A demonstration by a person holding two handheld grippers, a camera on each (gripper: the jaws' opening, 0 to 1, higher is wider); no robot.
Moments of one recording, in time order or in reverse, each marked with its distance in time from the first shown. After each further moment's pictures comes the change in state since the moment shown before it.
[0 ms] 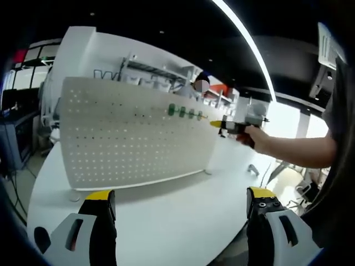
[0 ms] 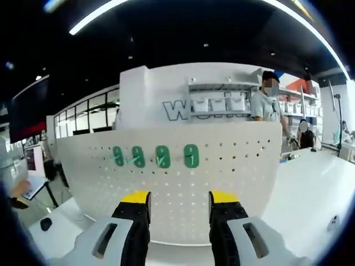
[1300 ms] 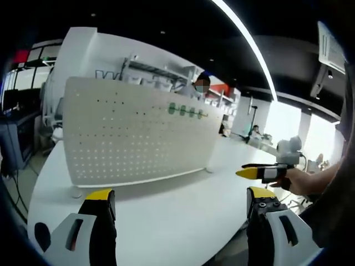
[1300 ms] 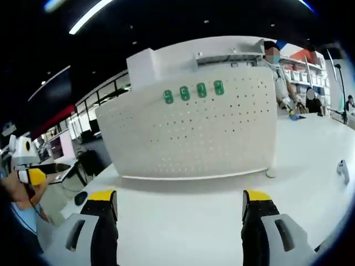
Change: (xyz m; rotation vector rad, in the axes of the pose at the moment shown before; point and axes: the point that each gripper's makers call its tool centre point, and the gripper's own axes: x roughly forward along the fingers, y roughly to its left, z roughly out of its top) left arm -0.008 -0.002 -0.008 0.004 0.004 0.013; right arm -0.140 0.092 -0.123 0.110 0.204 0.119
